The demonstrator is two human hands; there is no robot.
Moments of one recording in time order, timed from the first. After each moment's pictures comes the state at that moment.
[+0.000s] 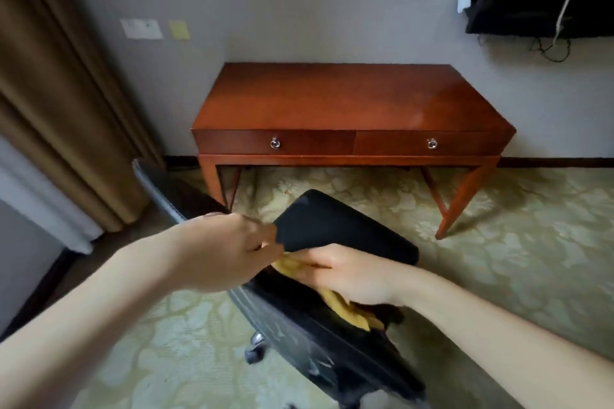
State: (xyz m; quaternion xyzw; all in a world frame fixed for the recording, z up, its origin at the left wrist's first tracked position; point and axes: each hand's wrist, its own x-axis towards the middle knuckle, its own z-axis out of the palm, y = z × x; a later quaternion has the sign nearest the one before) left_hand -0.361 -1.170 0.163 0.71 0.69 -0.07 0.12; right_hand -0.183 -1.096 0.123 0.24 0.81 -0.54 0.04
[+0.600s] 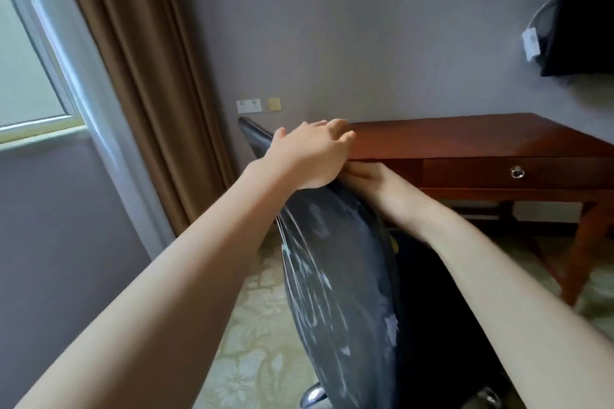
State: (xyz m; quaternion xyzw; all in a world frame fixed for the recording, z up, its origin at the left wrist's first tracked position) left_hand -0.283 -1.207 0.109 0.58 0.81 0.10 -0.09; right_hand -0.187 -1.133 0.042 0.10 0.80 -0.52 -0.29
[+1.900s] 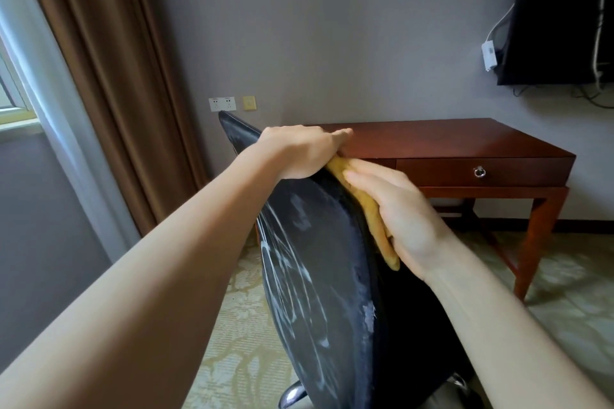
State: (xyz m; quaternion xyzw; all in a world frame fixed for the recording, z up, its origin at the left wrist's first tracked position) left_hand -0.289 -1.211 0.111 0.59 0.81 0.08 -0.05; right_hand -0.151 -1.197 0.044 0.11 0.69 -0.62 -0.37
